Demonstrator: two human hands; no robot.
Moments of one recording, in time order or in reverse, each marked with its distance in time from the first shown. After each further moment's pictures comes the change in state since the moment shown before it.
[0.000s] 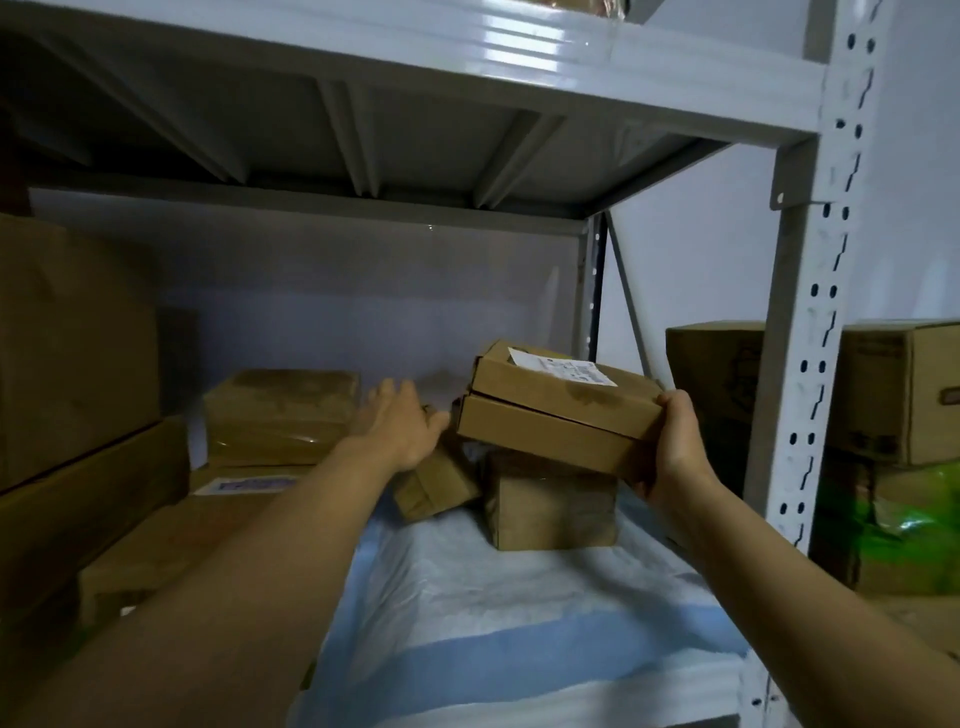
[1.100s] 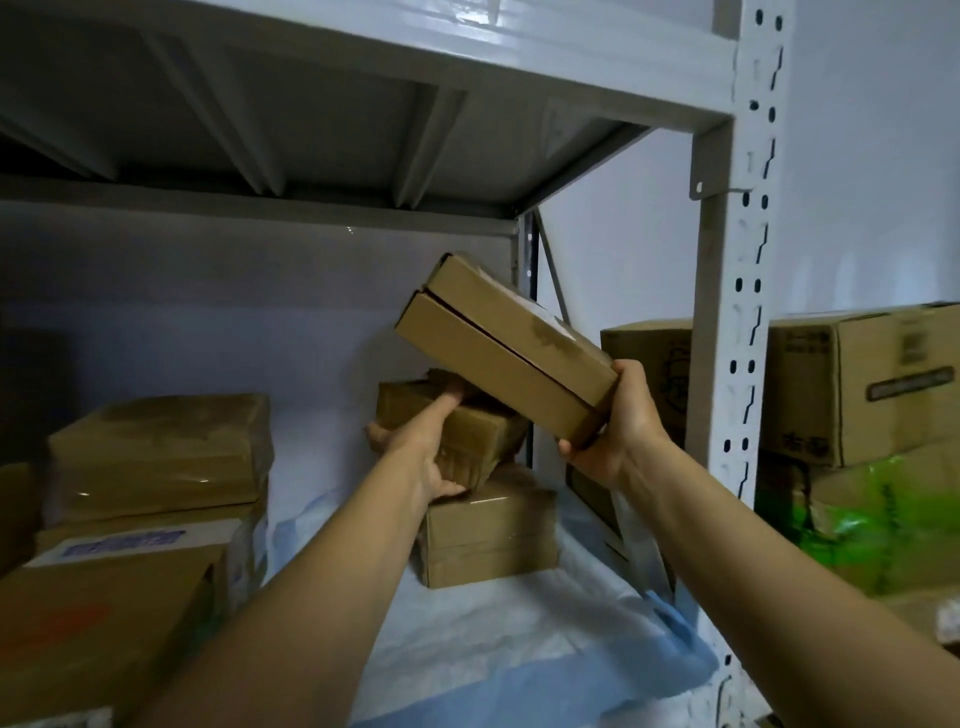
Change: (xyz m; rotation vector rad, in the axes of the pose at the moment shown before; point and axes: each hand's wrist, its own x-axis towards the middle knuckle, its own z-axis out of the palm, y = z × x) left_hand 0.010 0.101 0.041 -1.605 -0.194 -0.657; right_hand 0.037 -0.031 -0.010 0.184 -0.092 0.093
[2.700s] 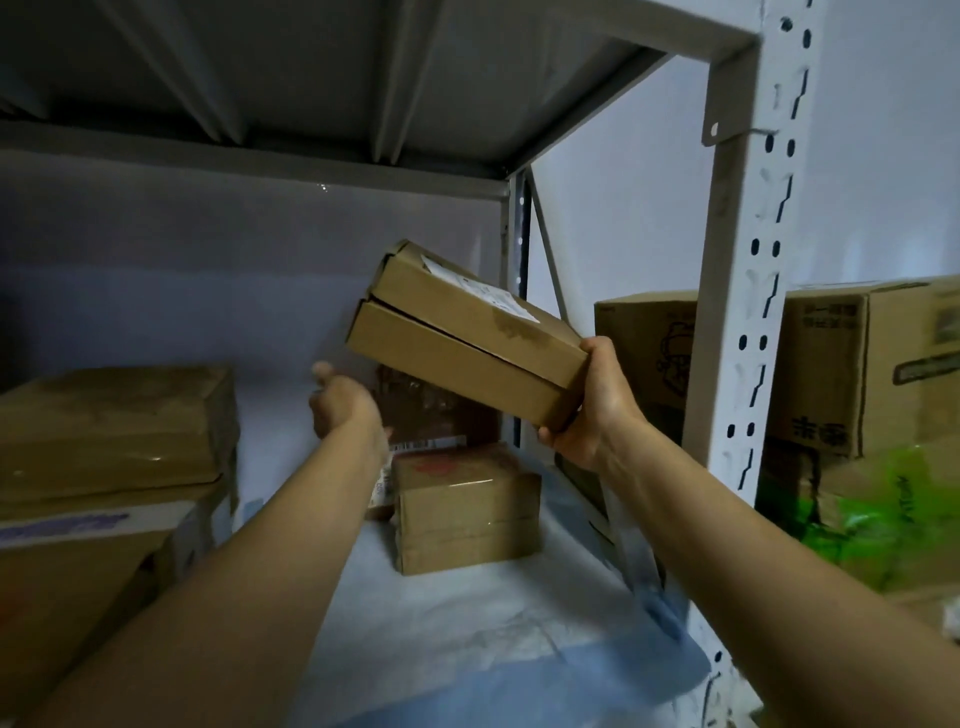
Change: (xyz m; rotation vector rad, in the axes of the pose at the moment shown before) left_hand 0.055 0.008 -0.013 -0.164 0.356 0.243; right_hand 0.025 0.008 -0.001 -0.149 -0.033 0.022
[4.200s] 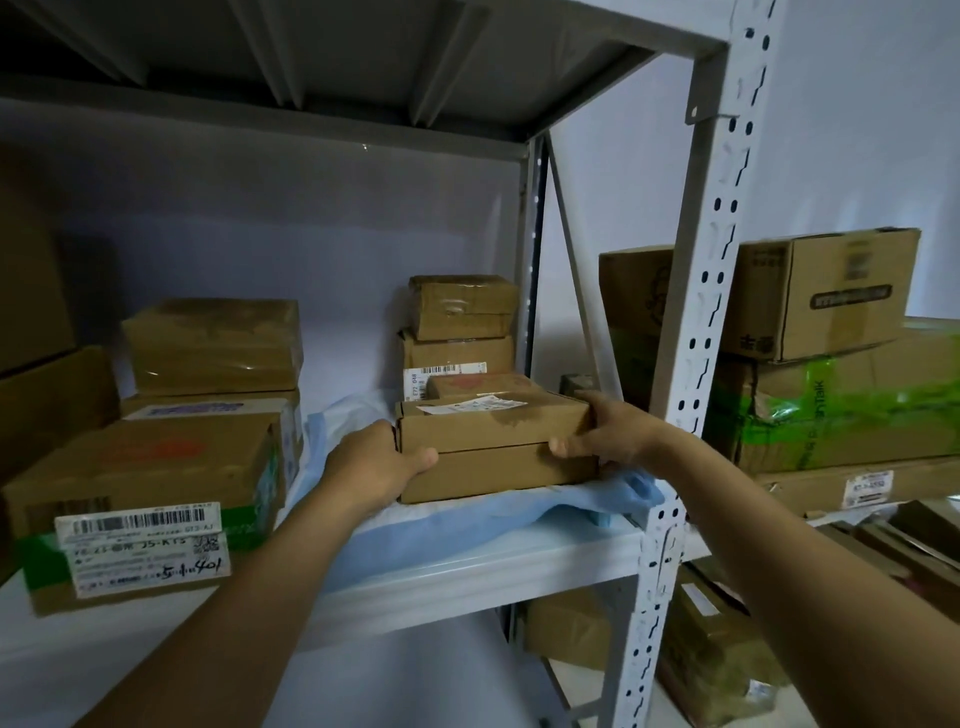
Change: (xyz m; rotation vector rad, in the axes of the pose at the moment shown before) left_hand -0.115 -0.002 -0.150 1.285 -0.563 0.360; right_hand -0.062 0.050 -0.060 -1.133 -0.190 -0.020
